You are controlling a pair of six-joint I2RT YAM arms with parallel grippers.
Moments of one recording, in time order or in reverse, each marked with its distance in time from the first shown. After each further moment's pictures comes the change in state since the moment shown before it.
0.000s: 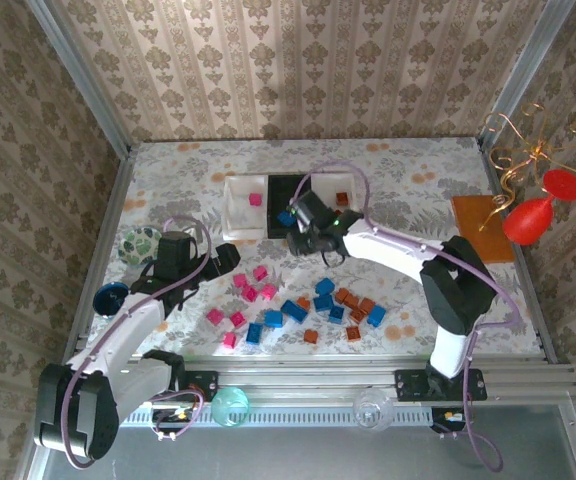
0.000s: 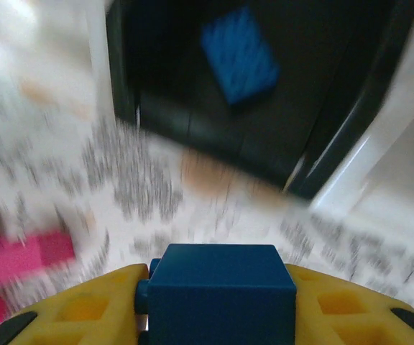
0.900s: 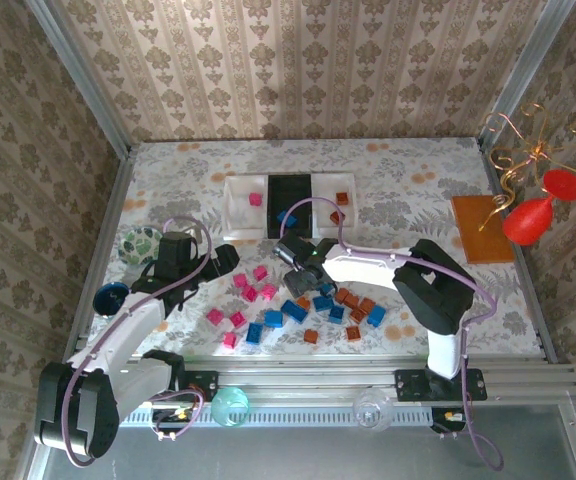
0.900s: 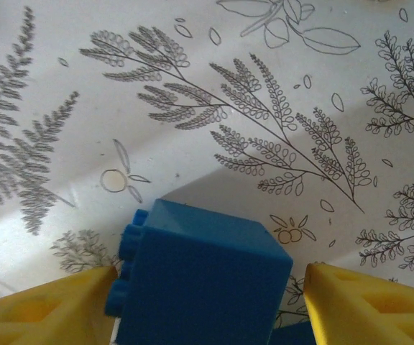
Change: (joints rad) left arm 0.000 0.011 0.000 -0.012 -0.027 0.000; right arm 0.167 0.090 -0.147 -0.104 0.124 0.006
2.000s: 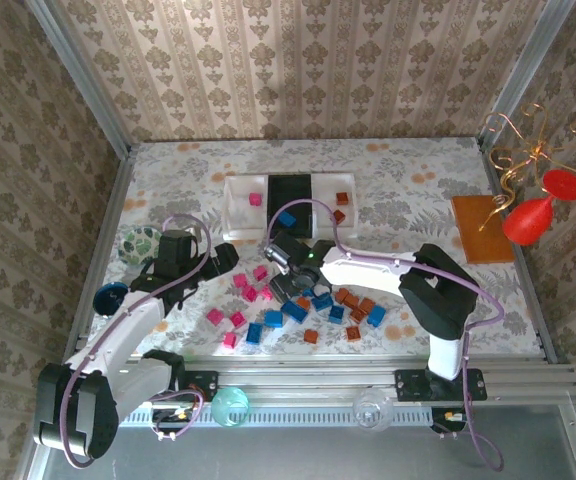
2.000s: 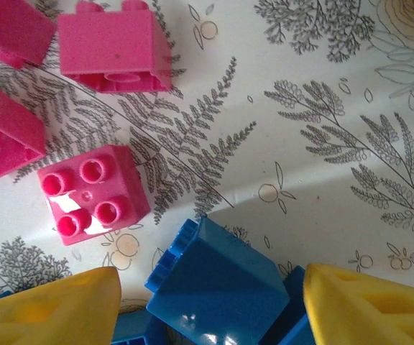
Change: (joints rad) left arm -0.007 -0.003 0.026 -0.037 -0.023 0.003; right arm 0.056 -0.032 0.039 0.023 -0.126 -0.074
